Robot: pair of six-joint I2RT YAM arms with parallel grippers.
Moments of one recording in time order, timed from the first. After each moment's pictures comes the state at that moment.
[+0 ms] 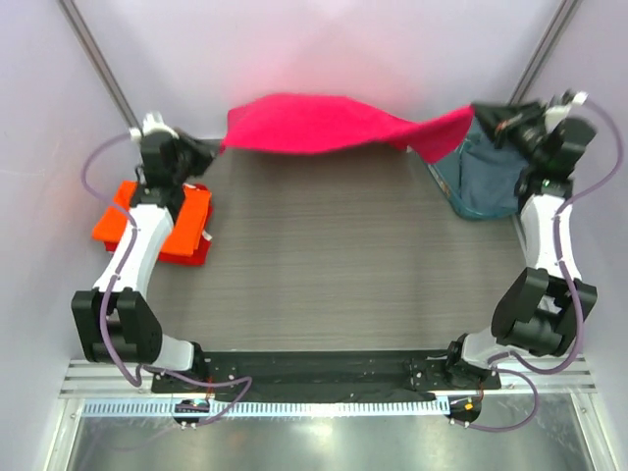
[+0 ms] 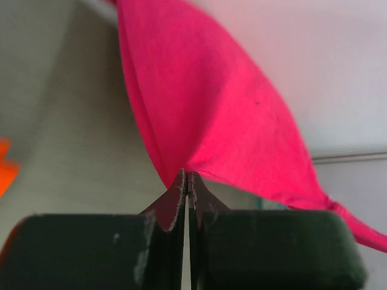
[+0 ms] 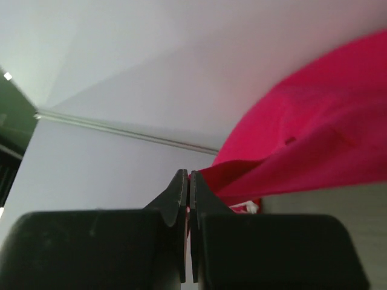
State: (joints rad) left arm -0.01 1.44 1.32 -0.09 0.14 -0.86; right arm -0.37 1.48 1.37 0.34 -0.76 1.39
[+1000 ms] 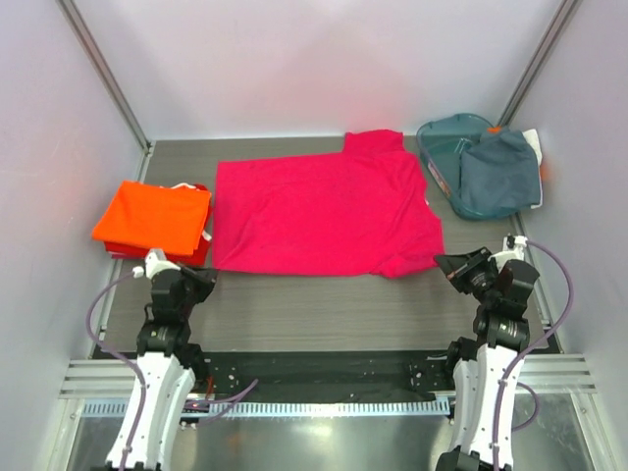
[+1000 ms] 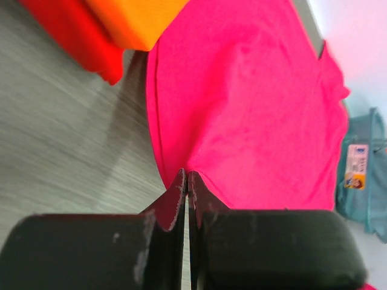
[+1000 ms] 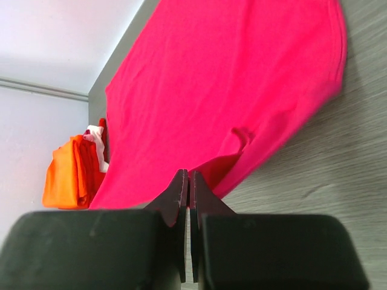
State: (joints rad) left arm -0.01 0.44 0.24 -0.27 0.01 -0.90; right arm -0.38 0.42 0.39 -0.38 -0.59 0.75
